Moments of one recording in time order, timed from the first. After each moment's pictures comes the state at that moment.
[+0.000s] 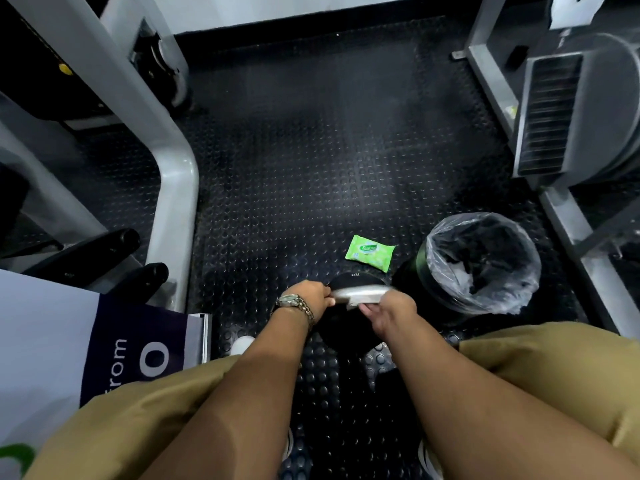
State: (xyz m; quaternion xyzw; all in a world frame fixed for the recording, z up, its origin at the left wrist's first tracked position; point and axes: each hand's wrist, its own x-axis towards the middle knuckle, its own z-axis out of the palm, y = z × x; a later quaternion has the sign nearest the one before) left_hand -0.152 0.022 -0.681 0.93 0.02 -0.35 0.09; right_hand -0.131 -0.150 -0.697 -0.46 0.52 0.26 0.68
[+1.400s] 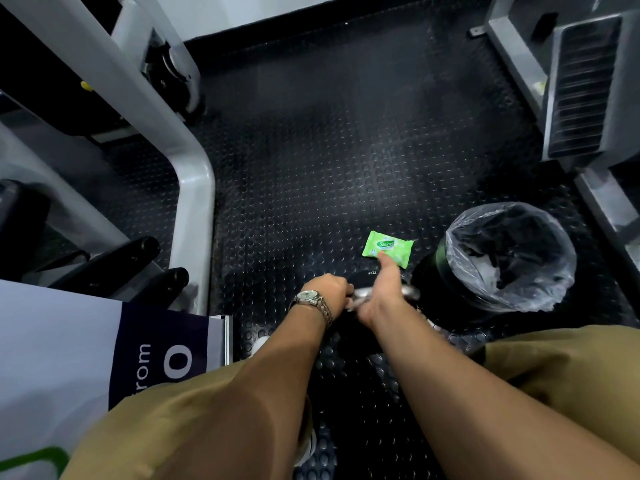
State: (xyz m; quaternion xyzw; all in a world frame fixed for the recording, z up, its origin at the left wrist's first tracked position) left_hand -0.141 0.015 -0.674 0.94 -0.03 -0.33 0.05; right_hand -0.121 -0.100 -0.657 -0.35 0.48 0.30 0.74
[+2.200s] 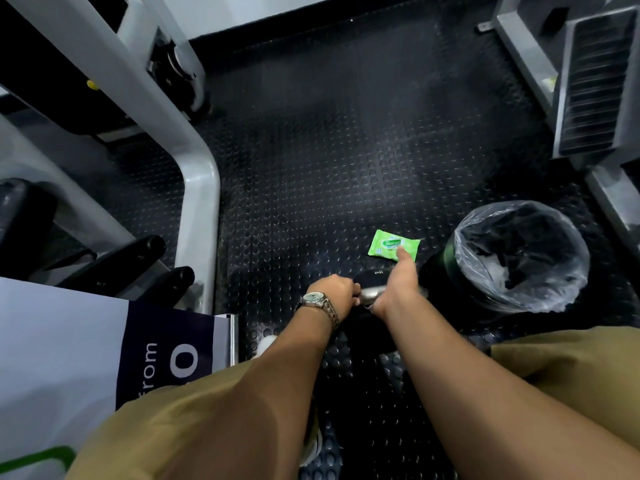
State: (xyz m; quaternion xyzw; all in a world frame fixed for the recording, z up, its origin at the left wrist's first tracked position) left_hand -0.145 0.016 -0.677 0.95 -0.02 -0.32 0.06; right_hand -0.109 -0.106 -0.654 -0.37 0.50 0.27 0.73
